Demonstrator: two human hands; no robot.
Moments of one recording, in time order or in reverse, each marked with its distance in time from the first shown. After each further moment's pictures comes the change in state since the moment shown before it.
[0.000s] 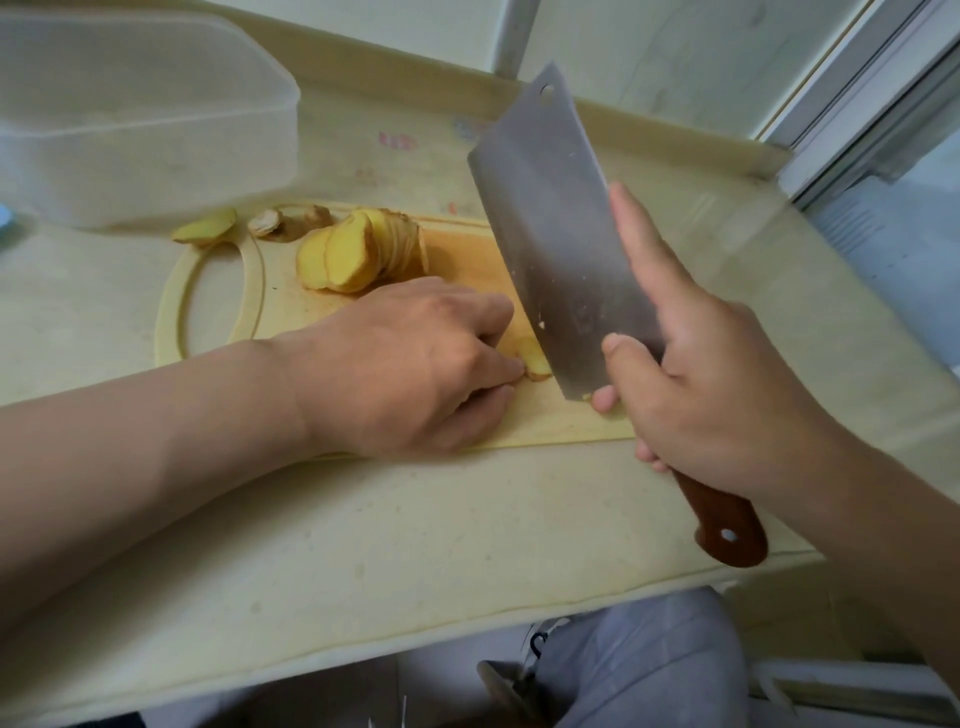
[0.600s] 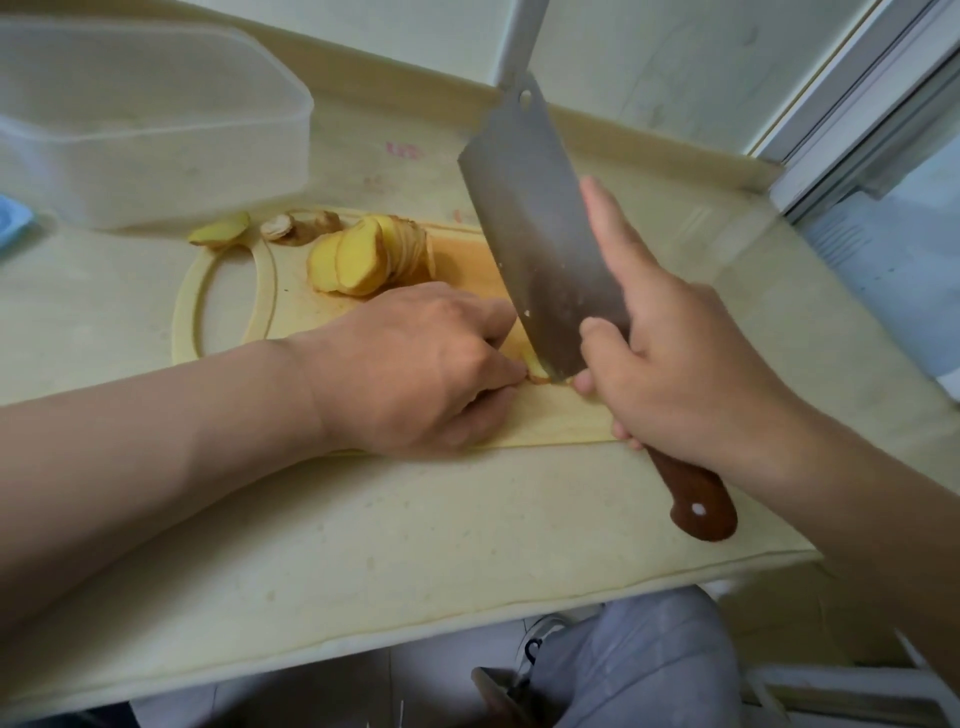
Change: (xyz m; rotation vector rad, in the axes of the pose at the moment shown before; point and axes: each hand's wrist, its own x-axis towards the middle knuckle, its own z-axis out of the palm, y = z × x) left_hand -0.001 0.000 0.000 0.024 0.017 0.013; right_hand 0.014 -0.014 0.004 -0.034 -0.006 -0.016
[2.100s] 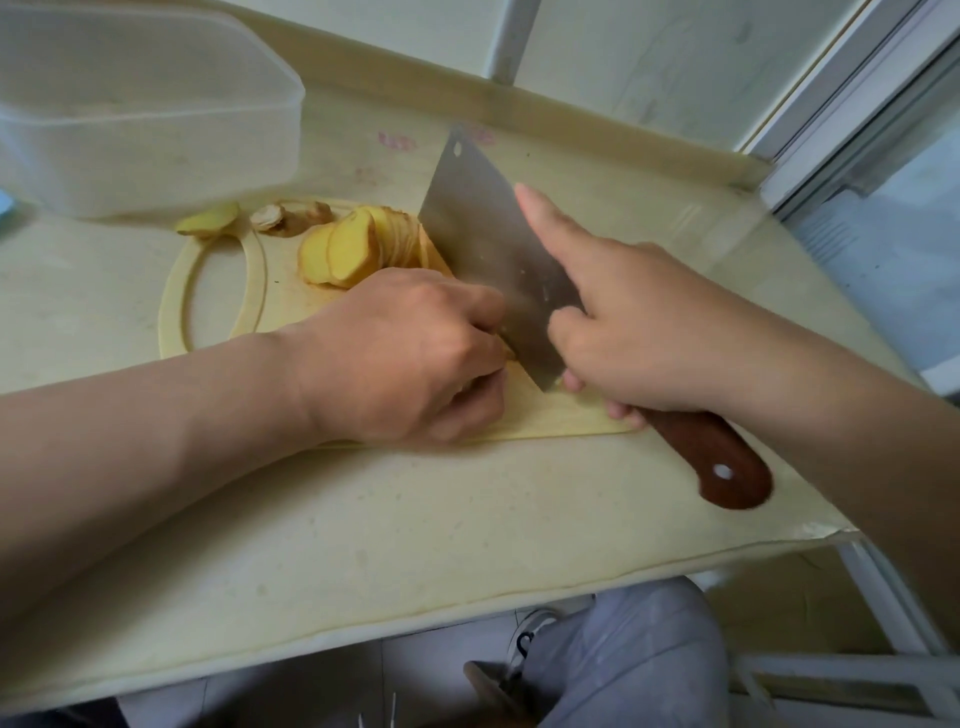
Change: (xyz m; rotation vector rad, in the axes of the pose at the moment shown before) left_hand 0.000 0.003 -0.004 0.023 0.121 0.033; right_hand 0.021 -0.025 -0.011 -0.111 -0.261 0.088
